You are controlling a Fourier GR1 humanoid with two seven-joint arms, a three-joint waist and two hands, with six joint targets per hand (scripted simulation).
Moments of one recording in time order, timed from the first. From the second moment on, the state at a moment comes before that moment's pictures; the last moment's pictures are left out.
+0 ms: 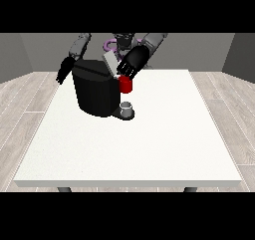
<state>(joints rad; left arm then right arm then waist) -1.28 0.44 0.13 -0.64 -0.76 -0.39 -0.10 -0.47 -0.07 -0.07 -1.25 0.17 -0.19 0.00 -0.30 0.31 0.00</state>
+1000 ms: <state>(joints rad) -1.28 0.48 0.10 -0.63 -0.84 -0.29 -0.19 -0.49 -0.08 -0.06 -1.27 0.17 -0.20 0.01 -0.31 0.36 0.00</state>
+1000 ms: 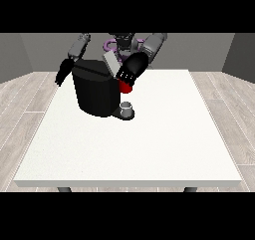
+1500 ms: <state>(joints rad) -1.30 0.50 0.11 -0.64 -0.85 -0.25 -0.24 -0.51 -0.10 -0.07 -1.26 0.18 -0.20 0.00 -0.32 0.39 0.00</state>
